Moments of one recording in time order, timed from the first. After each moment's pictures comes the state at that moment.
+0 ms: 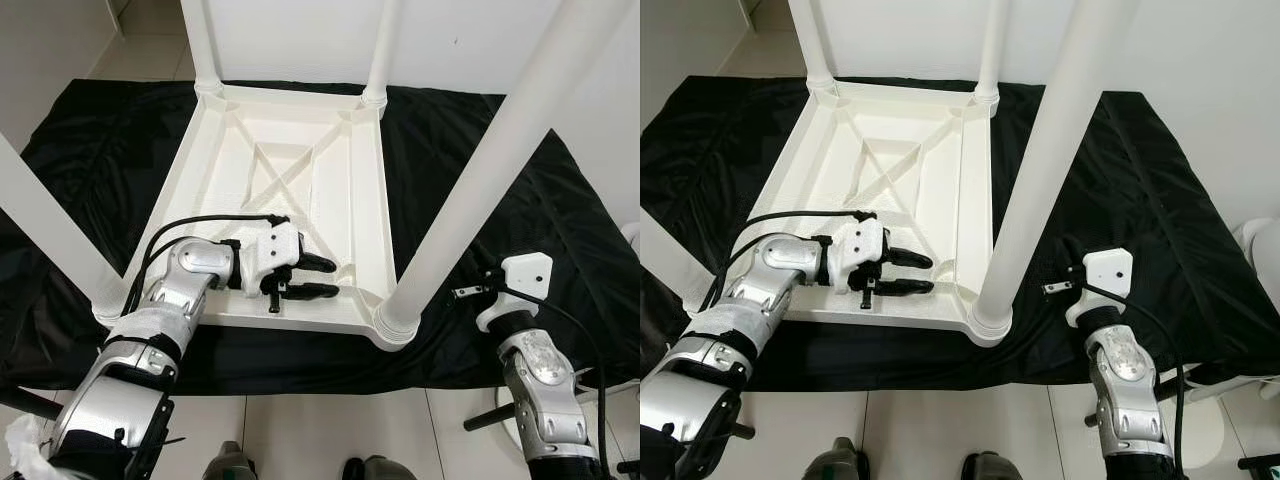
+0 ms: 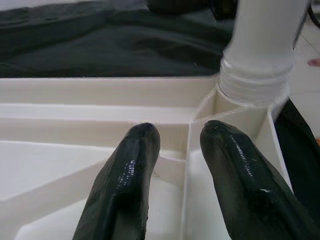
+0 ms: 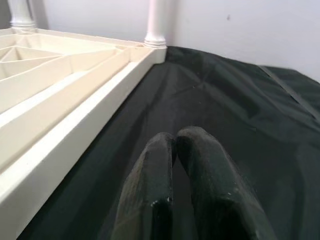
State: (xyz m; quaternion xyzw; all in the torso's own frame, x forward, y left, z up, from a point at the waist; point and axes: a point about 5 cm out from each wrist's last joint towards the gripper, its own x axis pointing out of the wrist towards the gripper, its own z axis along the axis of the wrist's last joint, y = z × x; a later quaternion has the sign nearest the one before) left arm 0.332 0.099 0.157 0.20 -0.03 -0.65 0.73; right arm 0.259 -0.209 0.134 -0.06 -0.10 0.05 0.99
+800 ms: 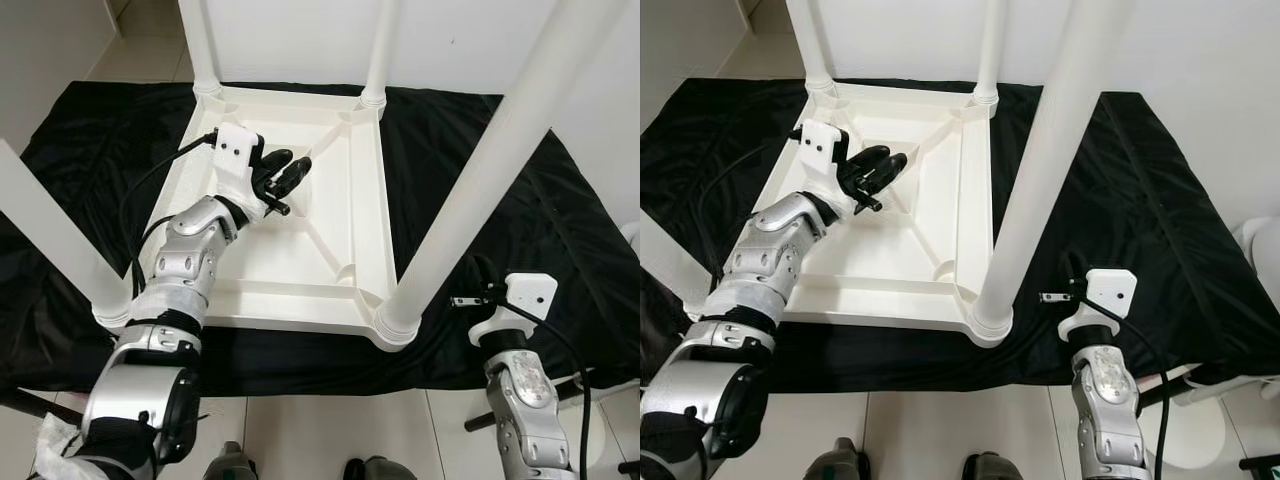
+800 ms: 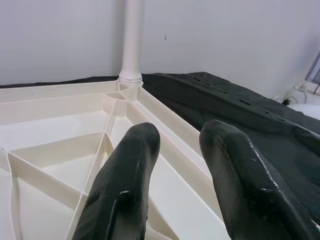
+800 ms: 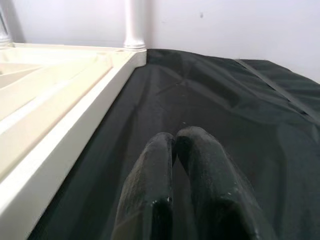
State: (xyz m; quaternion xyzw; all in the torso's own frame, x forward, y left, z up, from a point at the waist) left arm 0.375 0.112 0.205 -0.04 -0.09 -0.34 0.94; right arm 0.241 -0.207 0.129 -0.03 -0.11 -0.01 0.99
